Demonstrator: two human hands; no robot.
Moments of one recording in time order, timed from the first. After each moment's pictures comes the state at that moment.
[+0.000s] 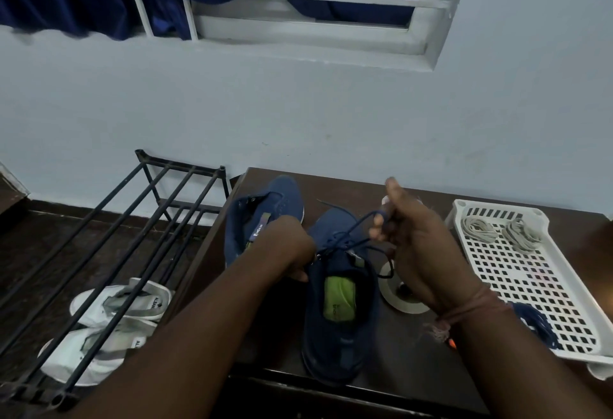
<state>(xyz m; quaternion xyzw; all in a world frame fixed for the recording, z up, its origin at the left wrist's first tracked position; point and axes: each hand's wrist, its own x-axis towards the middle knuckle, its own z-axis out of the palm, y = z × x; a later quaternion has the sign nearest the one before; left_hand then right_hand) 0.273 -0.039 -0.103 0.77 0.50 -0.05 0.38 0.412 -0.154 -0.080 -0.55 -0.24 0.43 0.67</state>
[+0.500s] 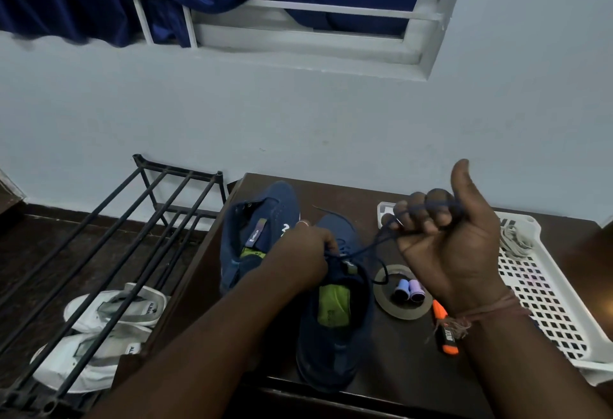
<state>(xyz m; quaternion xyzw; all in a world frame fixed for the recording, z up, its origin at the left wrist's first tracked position) 0.290 -0.041 -0.119 0.88 0.38 0.00 0.27 0.424 -0.165 -0.054 -0.34 -0.20 0.44 0.81</state>
